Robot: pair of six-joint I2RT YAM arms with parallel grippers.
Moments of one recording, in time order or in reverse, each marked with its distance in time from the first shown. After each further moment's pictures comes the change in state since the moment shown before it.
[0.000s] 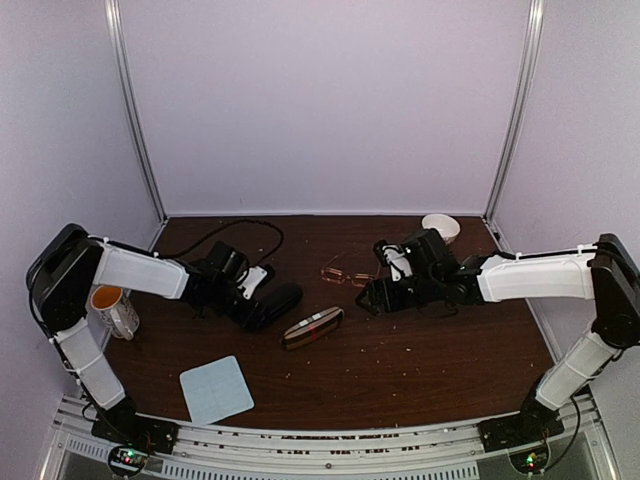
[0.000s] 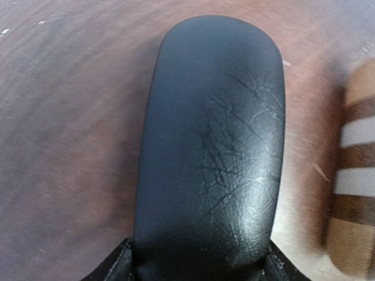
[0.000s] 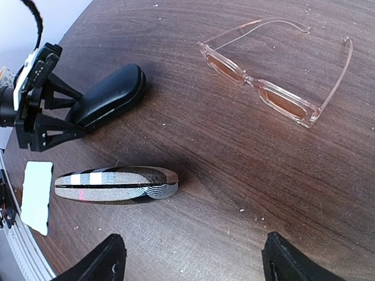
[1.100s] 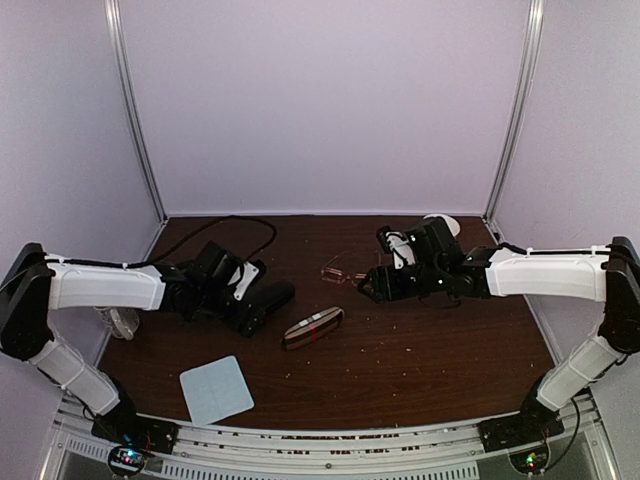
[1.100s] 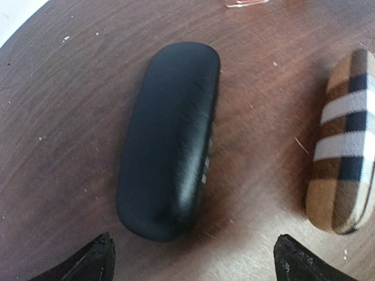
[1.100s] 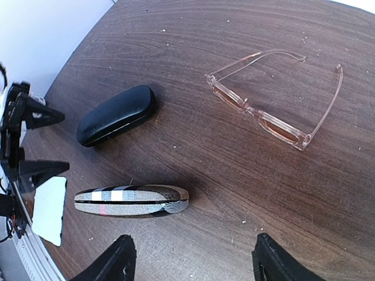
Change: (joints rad) left arm -0.131 -0.263 -0.089 -0.121 -0.263 -0.078; right arm 0.000 -0.048 0.047 -0.034 0.033 0.011
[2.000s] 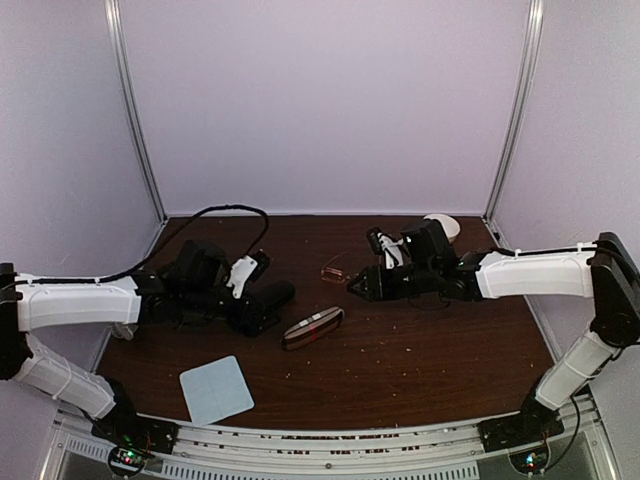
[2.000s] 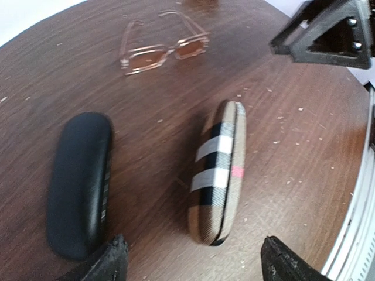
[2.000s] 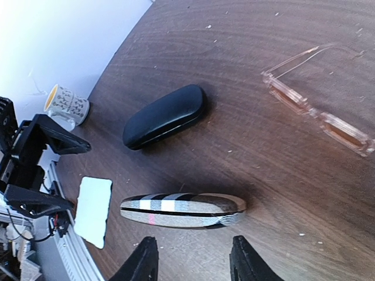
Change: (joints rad) left arm -0.040 -0.134 -0.049 0.149 0.319 -0.089; right arm 0.000 0.076 -0.011 0.172 -0.206 0.112
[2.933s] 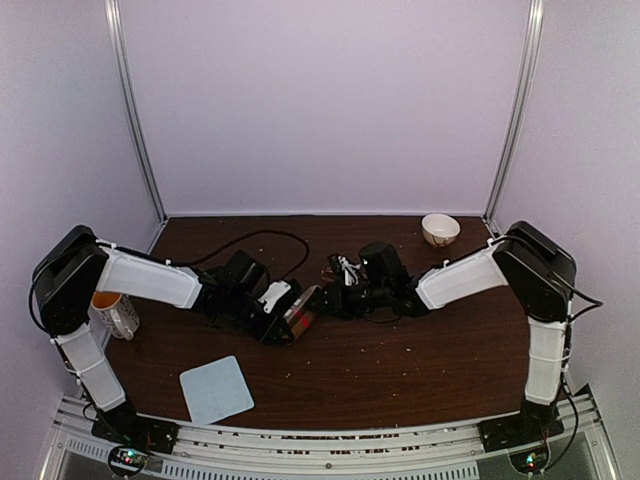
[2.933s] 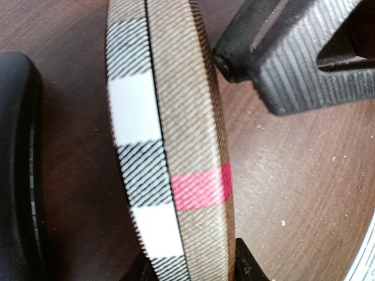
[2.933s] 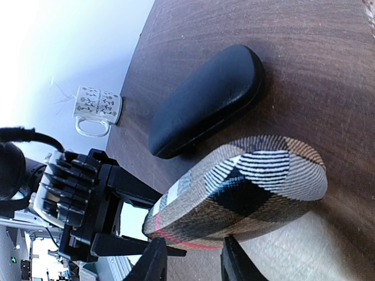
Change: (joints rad) left arm 0.019 0.404 0.157 -0.043 0.113 0.075; right arm 0.056 0.425 0.159 0.346 -0.209 0.317
